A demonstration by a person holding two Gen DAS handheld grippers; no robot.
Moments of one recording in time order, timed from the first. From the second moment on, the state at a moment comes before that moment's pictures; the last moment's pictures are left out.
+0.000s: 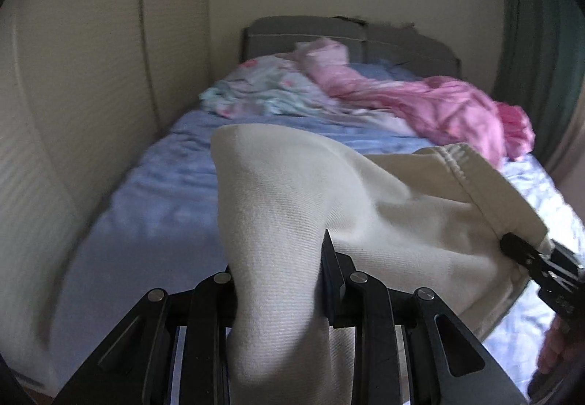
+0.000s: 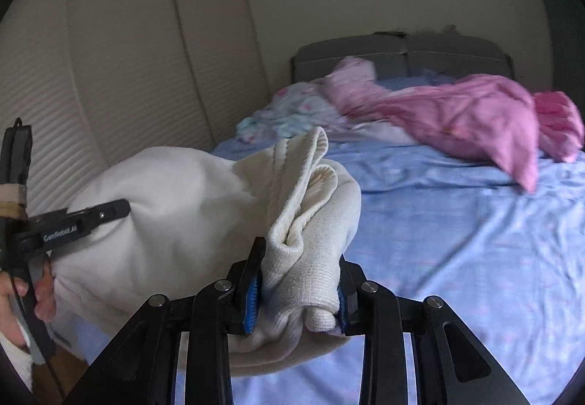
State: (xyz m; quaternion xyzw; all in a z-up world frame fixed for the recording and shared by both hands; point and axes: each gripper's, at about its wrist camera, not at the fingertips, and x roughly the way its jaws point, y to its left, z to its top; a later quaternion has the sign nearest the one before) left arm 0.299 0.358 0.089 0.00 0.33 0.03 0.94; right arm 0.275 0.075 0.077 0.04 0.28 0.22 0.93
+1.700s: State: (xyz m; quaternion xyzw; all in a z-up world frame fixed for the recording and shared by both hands) left arm 0.105 0.271 0.117 0.06 0.27 0.12 0.95; right arm 0.132 0.059 0.086 -0.04 0.27 0.17 0.95
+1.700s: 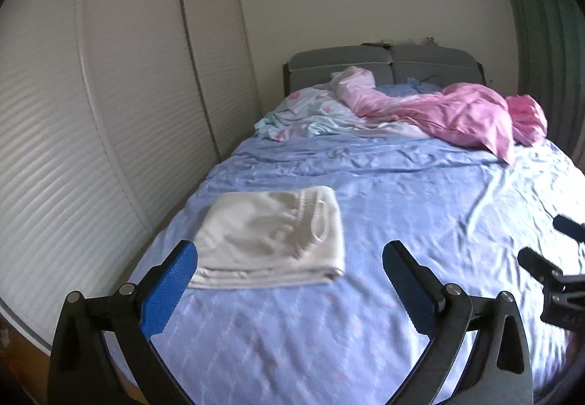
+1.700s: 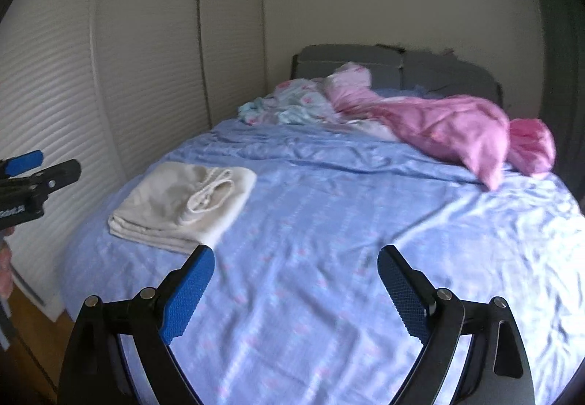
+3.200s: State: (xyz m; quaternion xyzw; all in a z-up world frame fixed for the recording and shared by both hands) left arm -0.041 0.119 0.089 0.04 0.26 0.03 0.96; right arm -0.036 -0.115 0.080 -0.02 0.27 0.10 0.96
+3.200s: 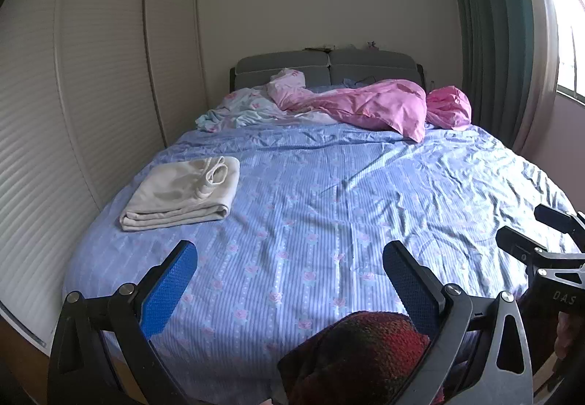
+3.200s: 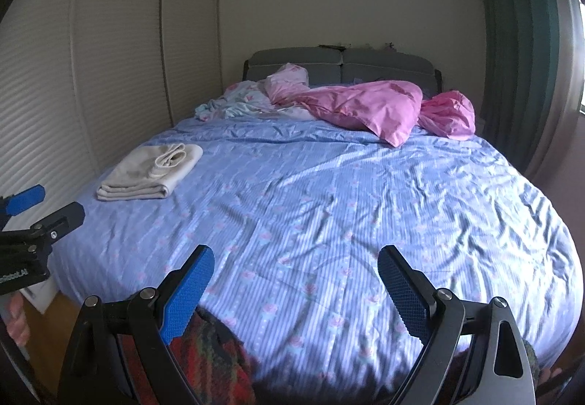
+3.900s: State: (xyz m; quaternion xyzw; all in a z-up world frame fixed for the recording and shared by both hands) left arm -0.043 0.113 0.086 0.05 0.26 0.04 0.96; right arm -0.034 -0.115 0.072 -0.01 0.27 0.10 0.96
